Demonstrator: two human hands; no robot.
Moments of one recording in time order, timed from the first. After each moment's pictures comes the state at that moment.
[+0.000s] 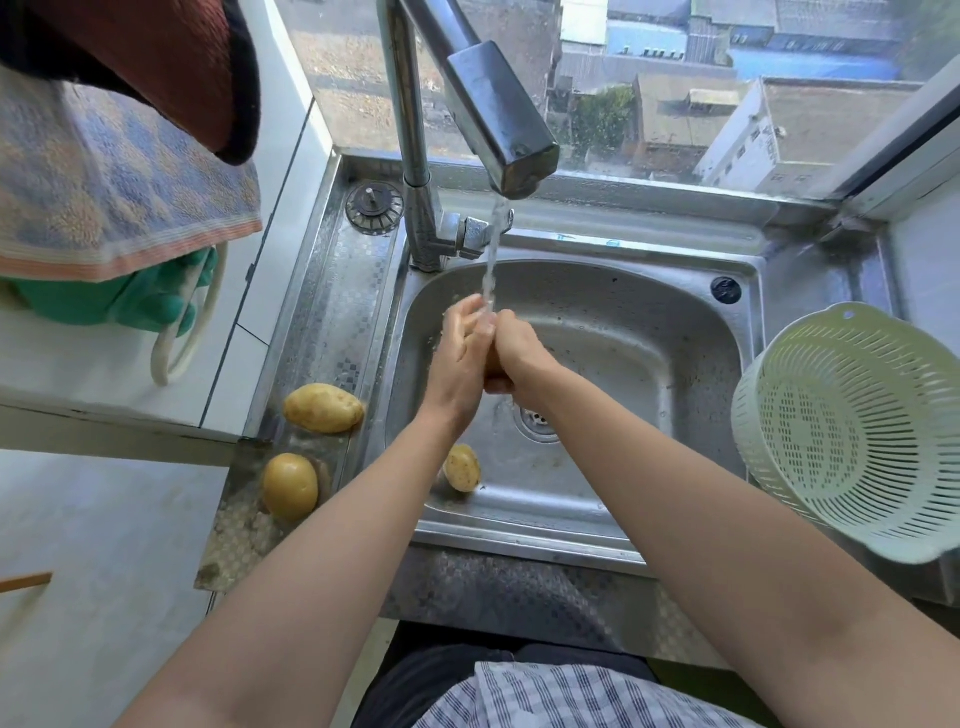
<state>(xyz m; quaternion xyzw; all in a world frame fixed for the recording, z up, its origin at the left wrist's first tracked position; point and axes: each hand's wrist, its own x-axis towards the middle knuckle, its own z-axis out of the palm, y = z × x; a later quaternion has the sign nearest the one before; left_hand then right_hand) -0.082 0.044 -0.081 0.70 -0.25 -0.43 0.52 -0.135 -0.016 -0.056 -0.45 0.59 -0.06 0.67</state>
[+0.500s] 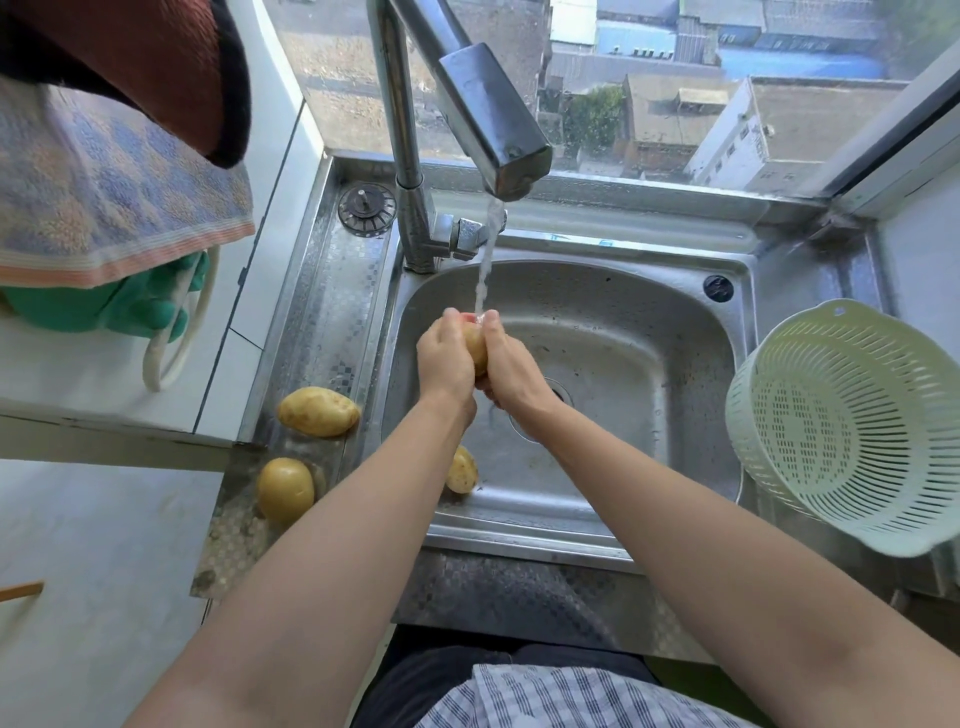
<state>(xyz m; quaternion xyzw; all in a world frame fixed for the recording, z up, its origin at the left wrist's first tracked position) -0.085 0.028 -0.068 0.69 -0.01 -0.44 0.58 -0.150 -0.002 -0.071 -0.56 0.51 -0.11 0.64</state>
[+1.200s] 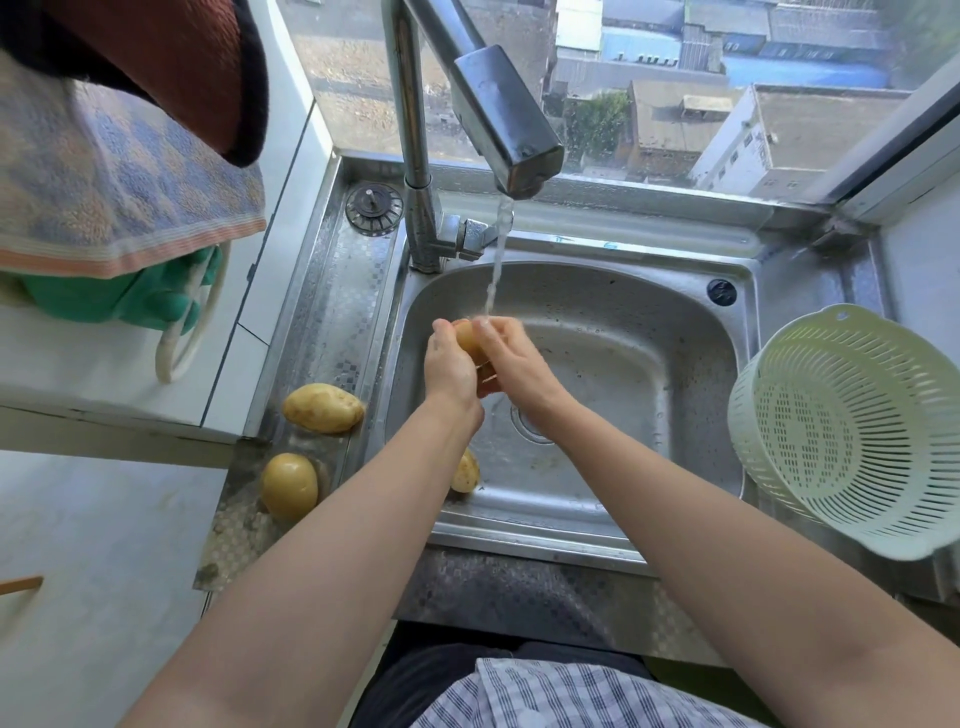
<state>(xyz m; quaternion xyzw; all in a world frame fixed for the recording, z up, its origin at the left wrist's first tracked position) -0.087 0.029 -0.078 0.63 0.10 -0.48 0.60 -0.160 -0.001 -0.073 -0.57 0.45 -0.15 0.67</state>
